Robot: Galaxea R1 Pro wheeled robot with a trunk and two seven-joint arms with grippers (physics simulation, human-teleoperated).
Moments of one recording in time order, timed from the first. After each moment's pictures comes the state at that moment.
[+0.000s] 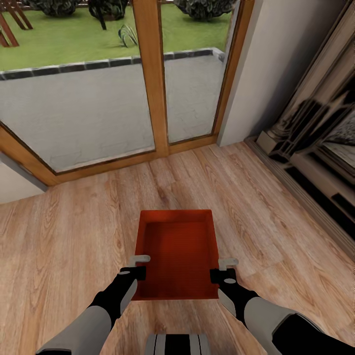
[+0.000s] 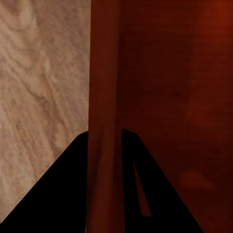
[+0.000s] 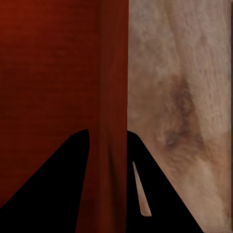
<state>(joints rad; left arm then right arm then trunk) -0.68 -0.13 0.02 -0.45 0.00 0.24 0.19 -0.81 0.10 0.56 -0.08 -0.47 -0.09 -0.25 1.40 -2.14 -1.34</state>
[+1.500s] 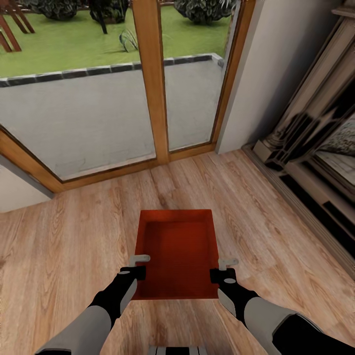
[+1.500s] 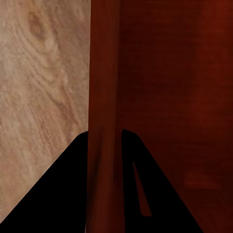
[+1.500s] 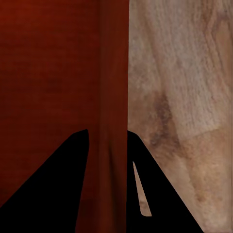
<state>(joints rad) -0.68 -0.13 0.02 -0.45 0.00 0.24 0.19 -0.81 0.10 0.56 -0.09 -0.47 -0.09 -0.25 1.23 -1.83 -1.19</state>
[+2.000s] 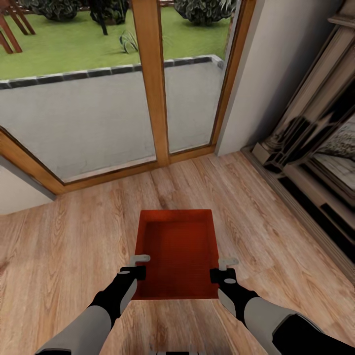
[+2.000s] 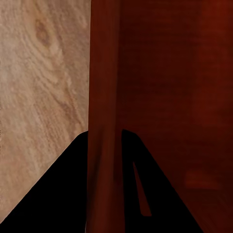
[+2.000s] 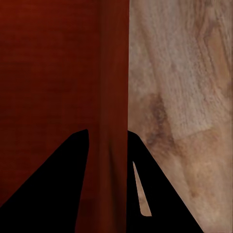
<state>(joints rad) -0.68 -0.13 0.02 -0.45 0.00 0.24 0.19 -0.81 0.10 0.56 -0.09 -0.47 -0.10 -0.25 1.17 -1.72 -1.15</state>
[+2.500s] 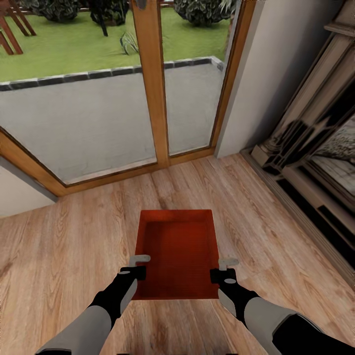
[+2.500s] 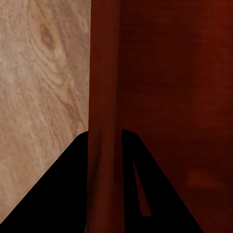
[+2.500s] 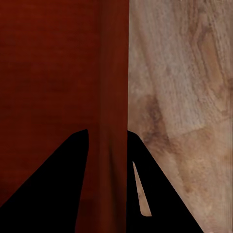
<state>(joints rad) -0.68 -0.13 0.02 -0.45 0.00 0.24 0.19 -0.81 0.10 0.55 -0.08 -0.46 -0.10 -0.25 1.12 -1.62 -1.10</state>
